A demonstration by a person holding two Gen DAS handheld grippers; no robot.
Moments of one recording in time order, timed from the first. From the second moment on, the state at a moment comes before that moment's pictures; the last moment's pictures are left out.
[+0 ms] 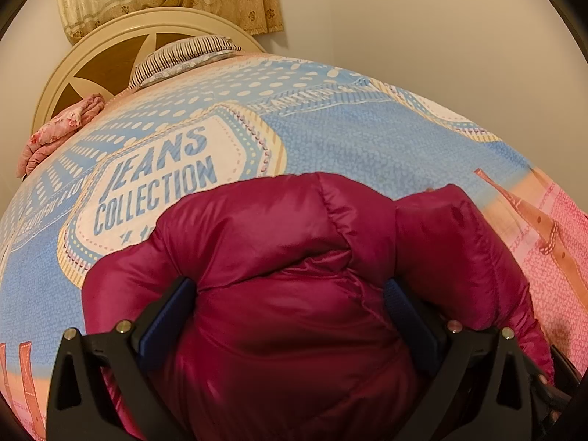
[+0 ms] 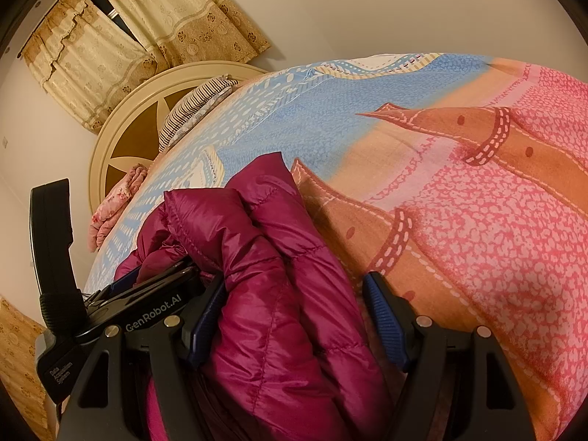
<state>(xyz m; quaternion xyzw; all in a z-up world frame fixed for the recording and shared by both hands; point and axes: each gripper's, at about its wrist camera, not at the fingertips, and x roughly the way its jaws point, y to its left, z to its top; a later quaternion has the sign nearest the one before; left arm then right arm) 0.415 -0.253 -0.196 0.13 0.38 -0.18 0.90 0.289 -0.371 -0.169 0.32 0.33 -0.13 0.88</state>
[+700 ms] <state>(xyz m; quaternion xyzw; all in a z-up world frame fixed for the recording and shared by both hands) 0.362 -0.149 -0.152 0.02 0.34 -0.22 0.91 0.285 -0.406 -0.158 0.34 0.37 0.00 0.86</state>
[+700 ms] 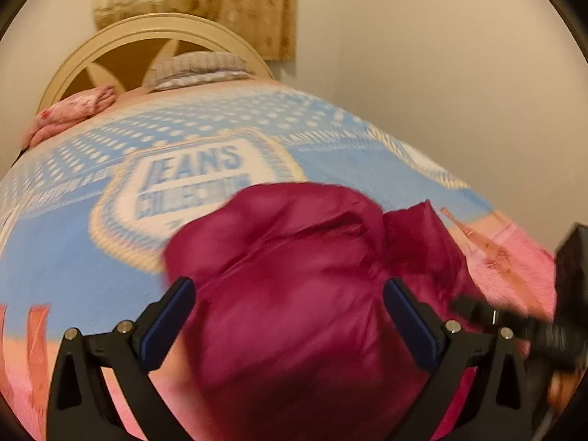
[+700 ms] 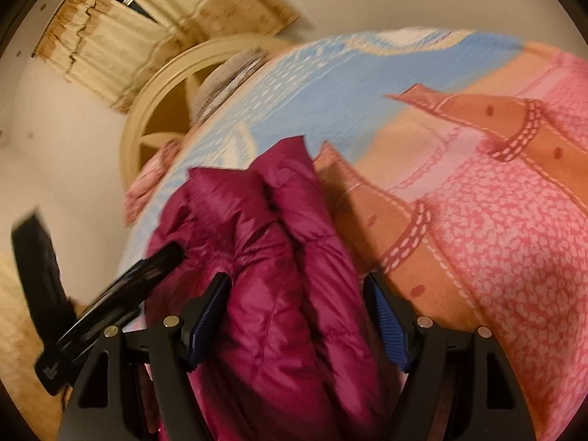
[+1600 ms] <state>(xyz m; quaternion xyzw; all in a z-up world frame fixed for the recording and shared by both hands) 0.275 -0.057 -0.152 -0.10 0.36 -0.25 0.89 0.274 -0.376 -0.150 0.36 0.39 0.21 0.82</state>
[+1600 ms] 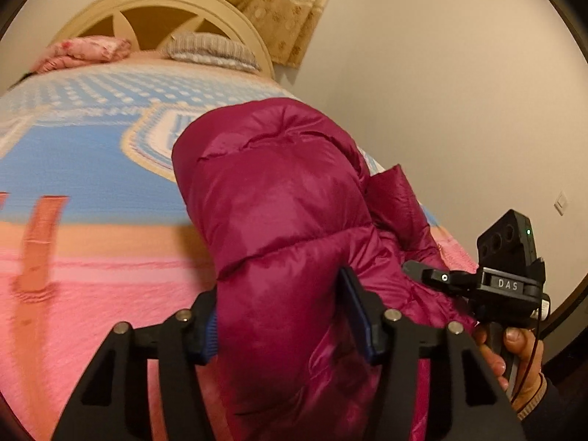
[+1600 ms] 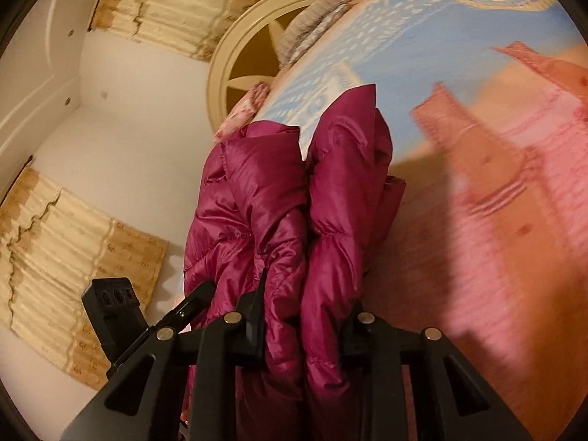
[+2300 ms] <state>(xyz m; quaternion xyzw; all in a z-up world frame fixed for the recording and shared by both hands) 0.164 0.132 -0.119 -0.06 0.32 -0.04 0.95 0.276 -0.102 -0.146 0.27 0.46 0.40 0.74</state>
